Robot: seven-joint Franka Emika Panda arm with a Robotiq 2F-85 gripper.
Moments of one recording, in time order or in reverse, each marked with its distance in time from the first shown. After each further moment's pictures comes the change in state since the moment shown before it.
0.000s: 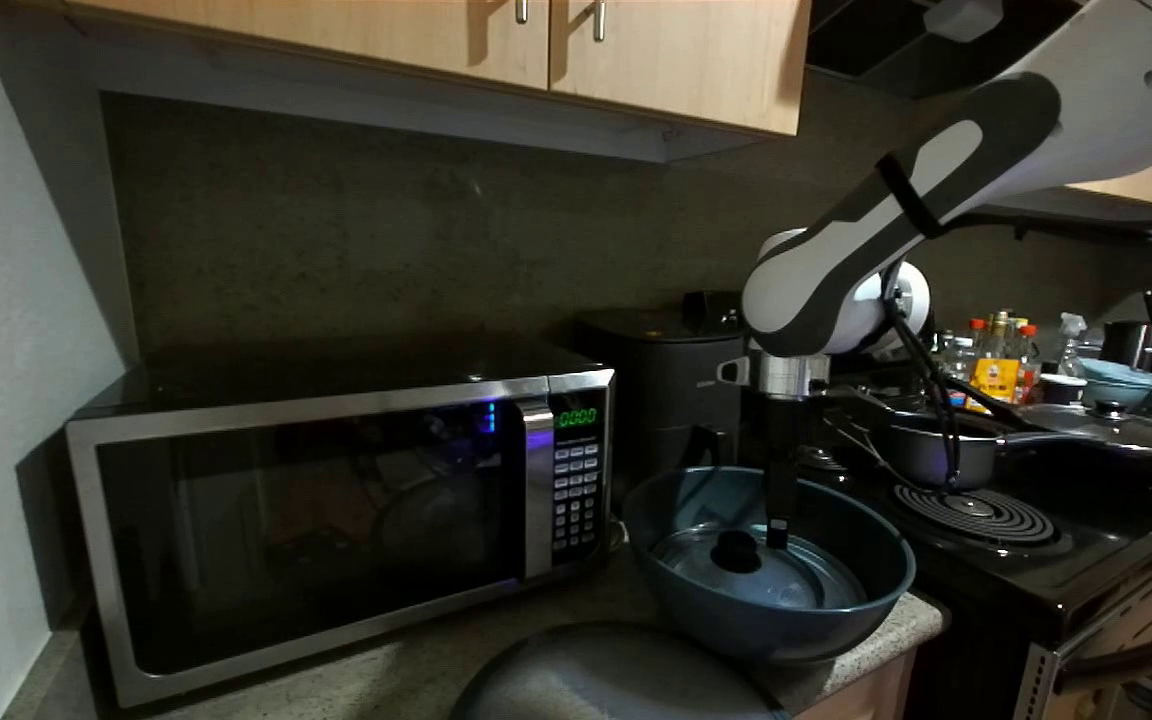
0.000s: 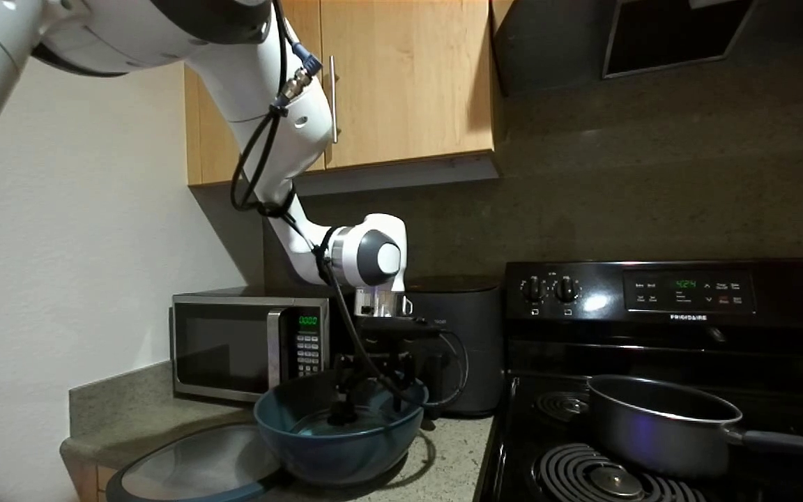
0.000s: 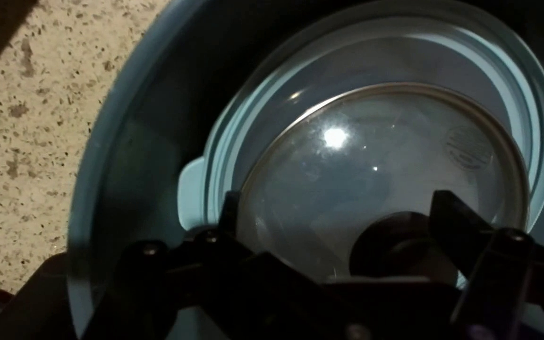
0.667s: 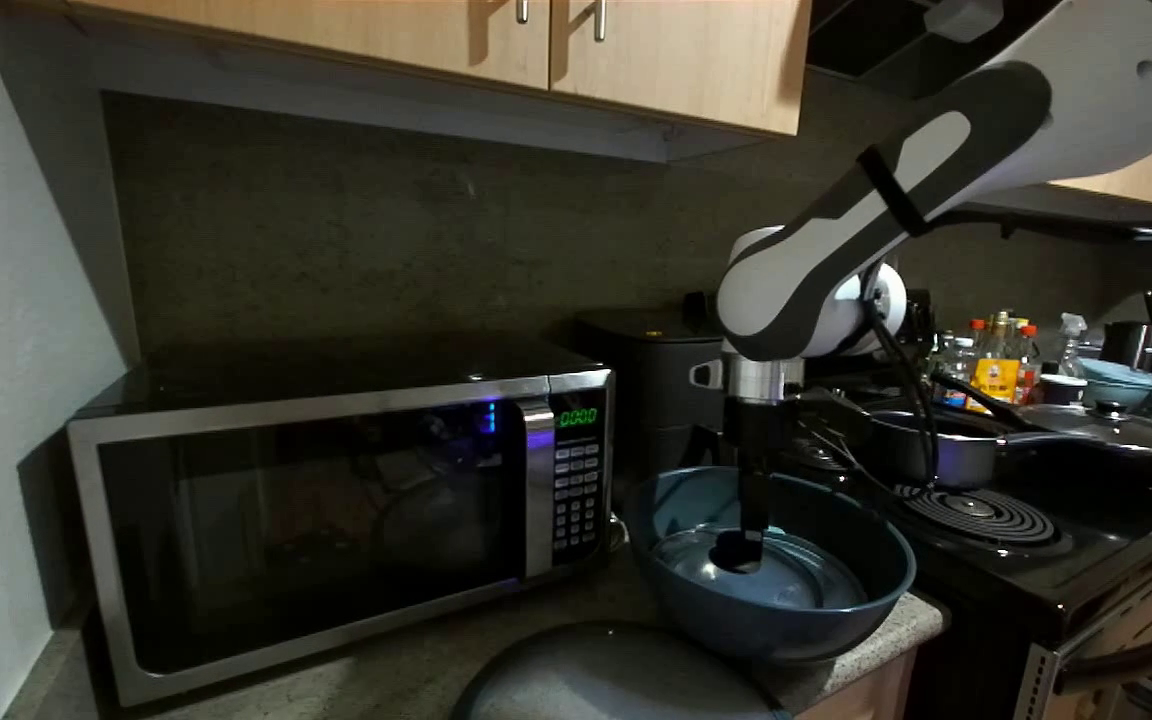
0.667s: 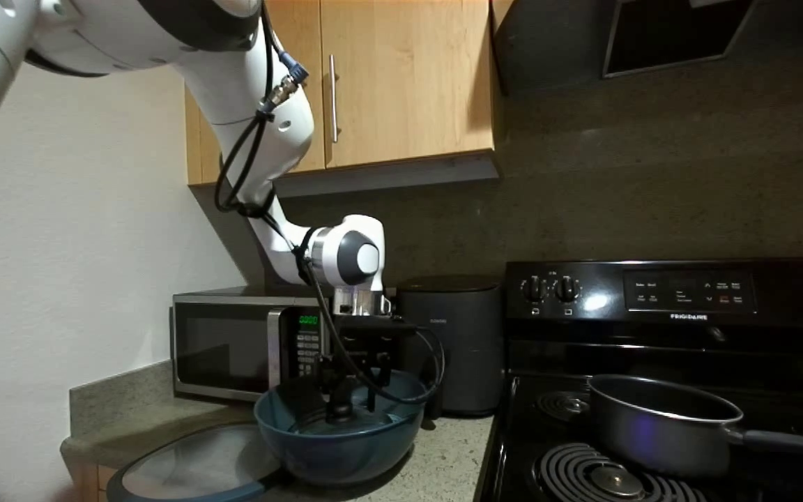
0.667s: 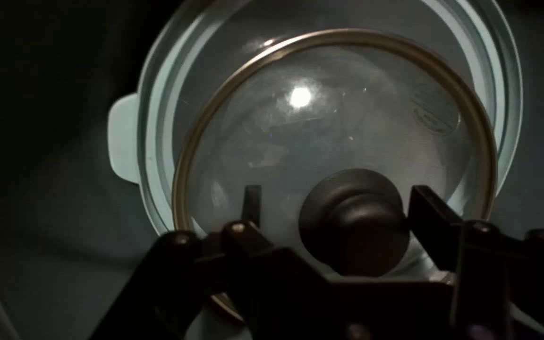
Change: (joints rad) arm 0.063 0.000 0.005 -0.001 0.001 0.003 0.024
